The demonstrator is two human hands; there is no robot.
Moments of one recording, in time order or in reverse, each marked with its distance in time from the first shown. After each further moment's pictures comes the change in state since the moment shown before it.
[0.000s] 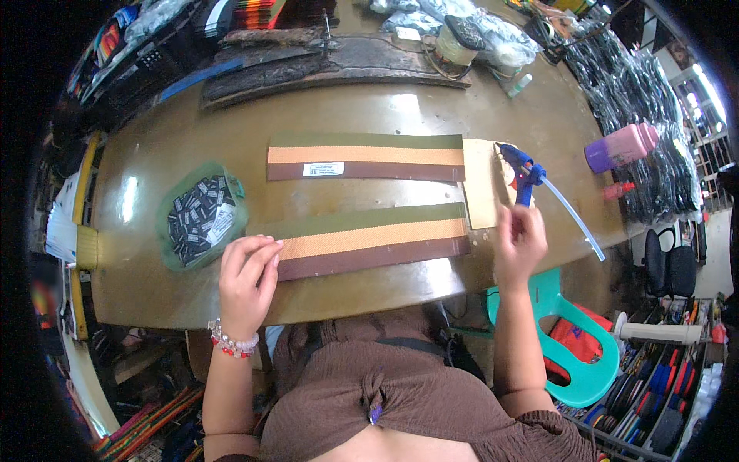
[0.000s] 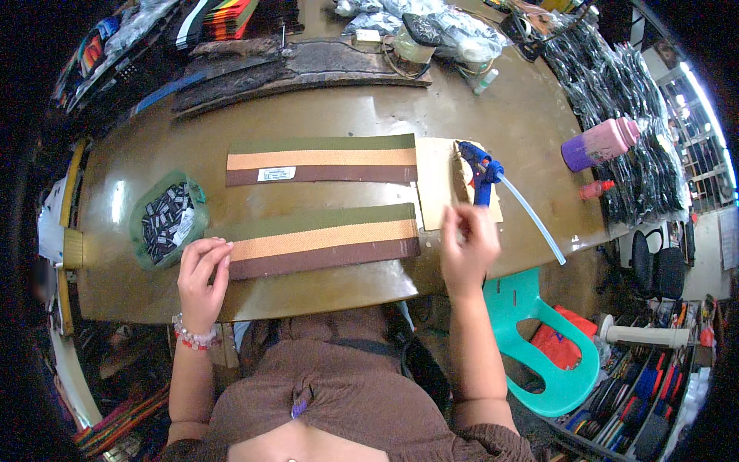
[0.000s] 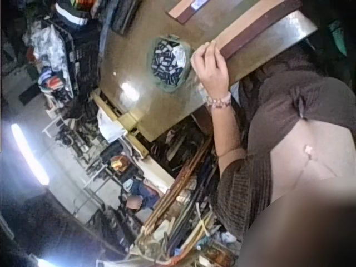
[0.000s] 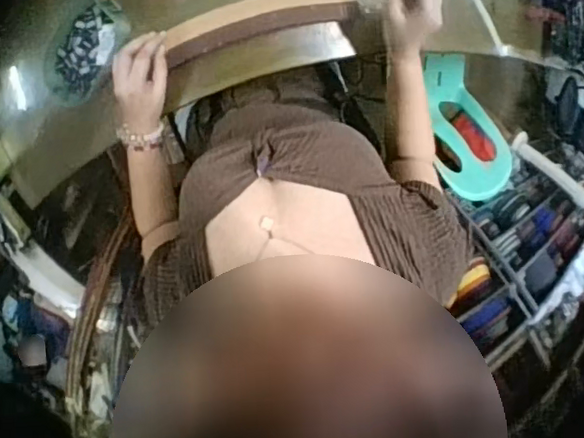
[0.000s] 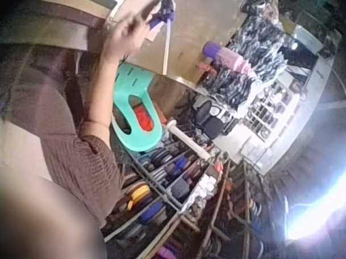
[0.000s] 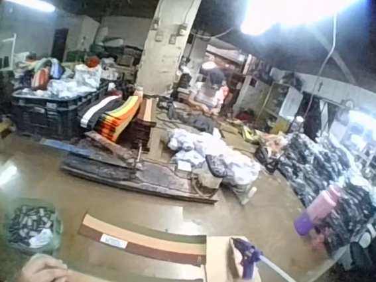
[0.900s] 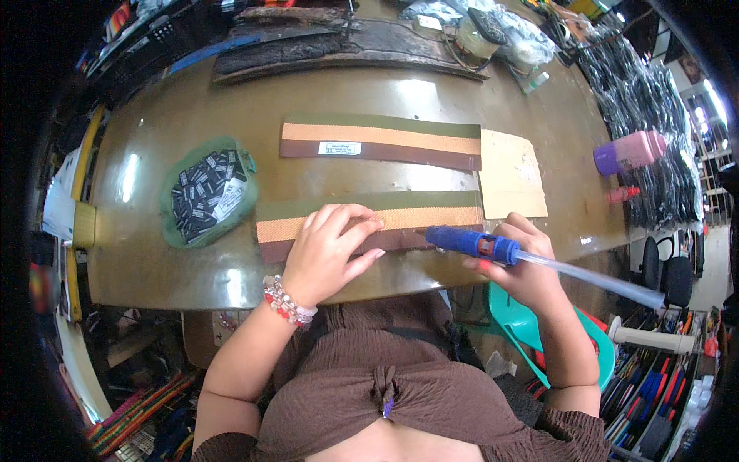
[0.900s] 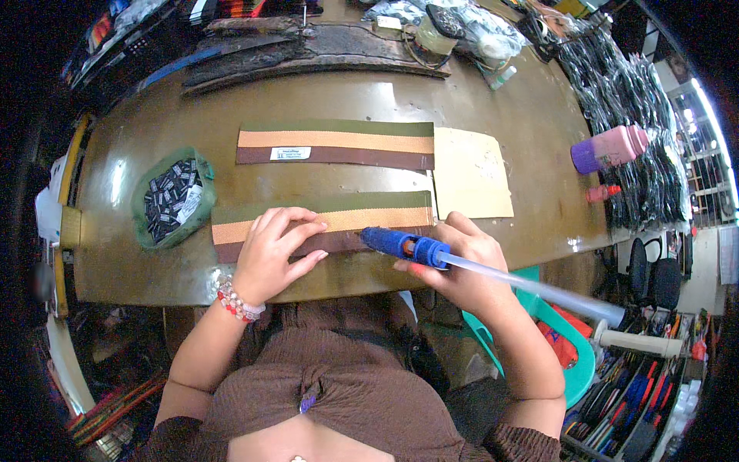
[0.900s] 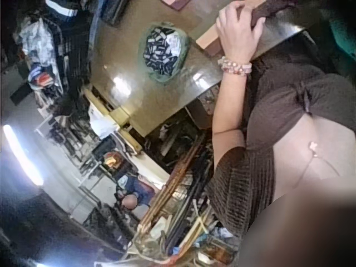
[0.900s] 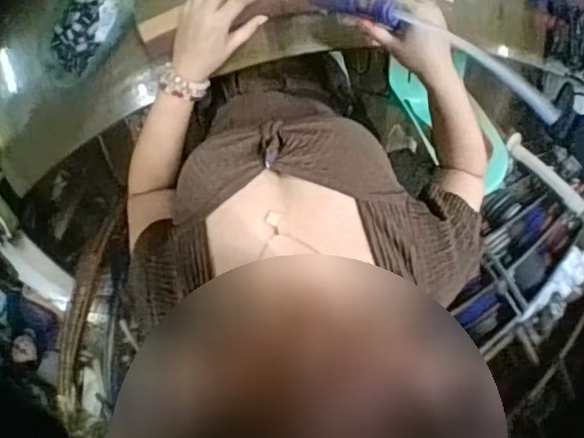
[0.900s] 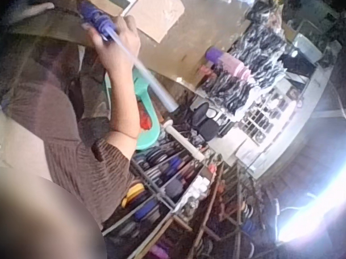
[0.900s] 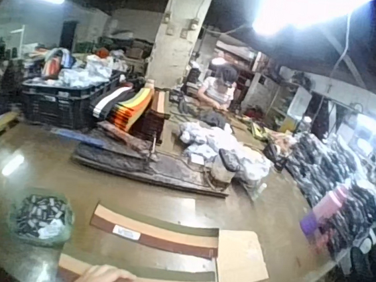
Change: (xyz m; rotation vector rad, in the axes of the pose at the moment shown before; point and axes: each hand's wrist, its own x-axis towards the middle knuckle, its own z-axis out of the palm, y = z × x) left_hand 0.018 0.029 0.057 -0.118 -0.271 0.136; right_hand 0.008 -0.074 -0.043 -0.204 -0.710 -0.288
